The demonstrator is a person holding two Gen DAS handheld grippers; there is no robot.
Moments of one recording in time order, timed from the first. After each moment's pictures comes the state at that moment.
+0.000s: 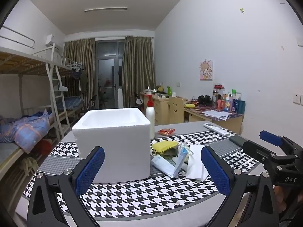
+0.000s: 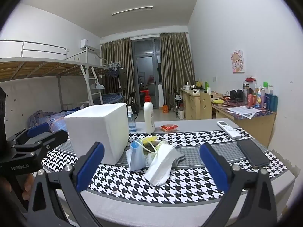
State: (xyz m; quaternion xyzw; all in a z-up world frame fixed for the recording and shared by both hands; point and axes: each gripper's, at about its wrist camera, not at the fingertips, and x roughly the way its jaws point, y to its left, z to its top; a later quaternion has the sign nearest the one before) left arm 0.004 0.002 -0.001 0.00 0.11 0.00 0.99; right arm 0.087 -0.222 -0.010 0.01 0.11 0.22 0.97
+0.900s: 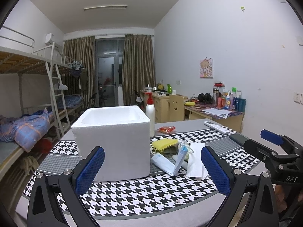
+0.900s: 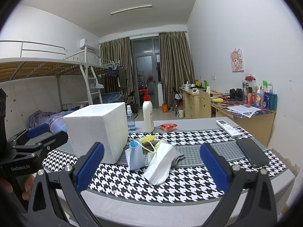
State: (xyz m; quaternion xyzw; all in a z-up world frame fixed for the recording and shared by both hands) left arm 0.006 0.001 -0.003 0.00 0.12 0.00 0.99; right arm 0.089 -0.224 -0.012 0.02 0.11 0.22 0.97
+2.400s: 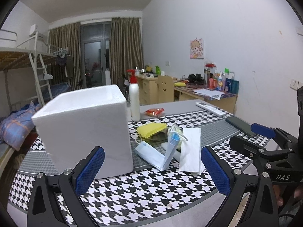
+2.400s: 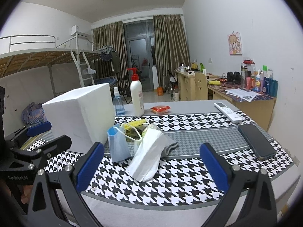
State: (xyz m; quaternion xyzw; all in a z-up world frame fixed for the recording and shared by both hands) left arm 0.070 -0.016 -0.026 0.01 0.20 -0.05 0.98; right arm 0.149 -0.223 -0.038 0.01 0.19 0.20 0.96
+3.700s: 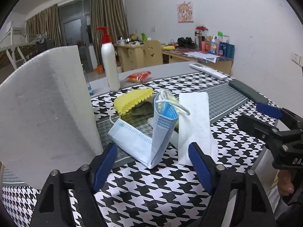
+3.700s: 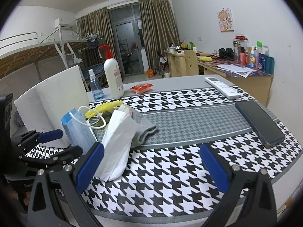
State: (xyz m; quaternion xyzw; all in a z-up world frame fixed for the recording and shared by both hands) left arm 0.152 -0.043 -0.076 0.05 0.32 -0.08 0.94; right arm 0.205 -0.240 -0.076 0.03 0.26 0.17 0.95
